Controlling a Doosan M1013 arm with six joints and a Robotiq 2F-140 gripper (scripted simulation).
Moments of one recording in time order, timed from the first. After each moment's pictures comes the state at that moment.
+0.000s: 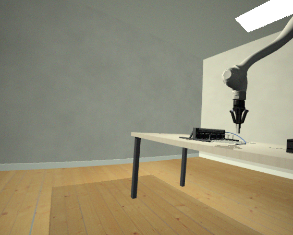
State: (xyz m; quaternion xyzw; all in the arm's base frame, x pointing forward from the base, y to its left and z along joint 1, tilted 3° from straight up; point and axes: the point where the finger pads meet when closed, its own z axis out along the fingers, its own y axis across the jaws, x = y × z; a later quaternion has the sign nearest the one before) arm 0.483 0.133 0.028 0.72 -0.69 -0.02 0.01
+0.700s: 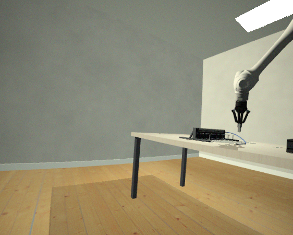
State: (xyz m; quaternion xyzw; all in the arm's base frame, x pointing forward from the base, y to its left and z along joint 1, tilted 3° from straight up) arm 0.510 0.055 0.037 0.77 -0.62 0.11 0.06
